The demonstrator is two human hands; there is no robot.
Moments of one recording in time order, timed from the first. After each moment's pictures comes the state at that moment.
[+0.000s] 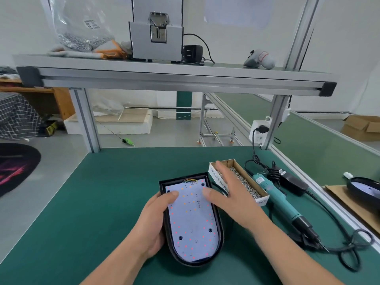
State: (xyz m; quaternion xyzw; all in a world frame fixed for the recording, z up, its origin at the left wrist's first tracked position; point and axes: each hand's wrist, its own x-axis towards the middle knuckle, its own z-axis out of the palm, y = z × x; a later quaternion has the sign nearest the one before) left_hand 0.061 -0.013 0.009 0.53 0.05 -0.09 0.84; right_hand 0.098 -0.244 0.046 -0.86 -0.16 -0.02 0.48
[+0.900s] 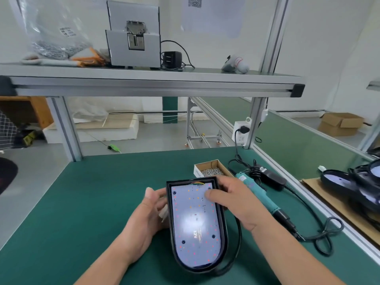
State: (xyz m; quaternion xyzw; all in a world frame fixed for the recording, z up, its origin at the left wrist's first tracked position) left_hand 0.058 -0.019 0.015 0.61 -0.08 -0.09 0.79; right_hand 0.081 -0.270 0.066 -0.76 -0.13 0.04 0.64
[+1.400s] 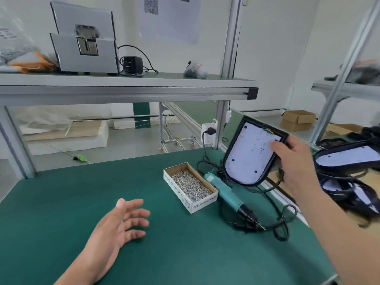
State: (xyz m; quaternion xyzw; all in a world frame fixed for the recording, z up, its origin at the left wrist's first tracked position) left_hand 0.071 -0.014 -0.002 0.62 -0.05 -0.06 0.78; right_hand 0.090 -0.458 0.130 -0.70 0.04 -0.35 0.62
